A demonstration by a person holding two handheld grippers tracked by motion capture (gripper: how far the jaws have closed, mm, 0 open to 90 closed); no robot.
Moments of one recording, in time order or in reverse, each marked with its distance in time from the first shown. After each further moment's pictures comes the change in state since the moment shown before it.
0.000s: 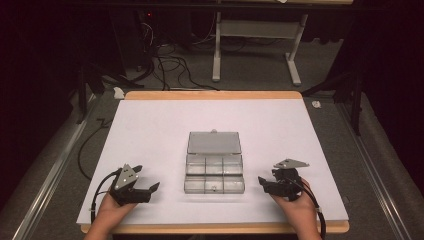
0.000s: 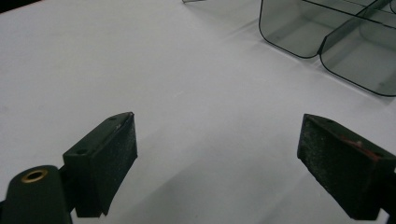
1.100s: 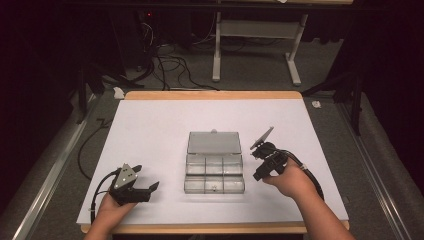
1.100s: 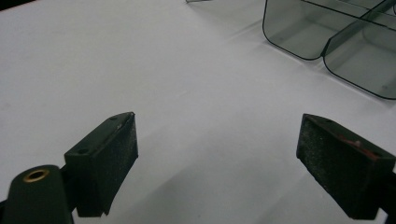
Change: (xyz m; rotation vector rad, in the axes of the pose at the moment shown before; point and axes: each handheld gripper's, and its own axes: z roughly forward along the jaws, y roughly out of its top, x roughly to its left) left arm 0.001 0.000 0.000 -0.001 0.005 -0.016; right arm 0.024 0.098 0.006 0.599 0.063 -0.147
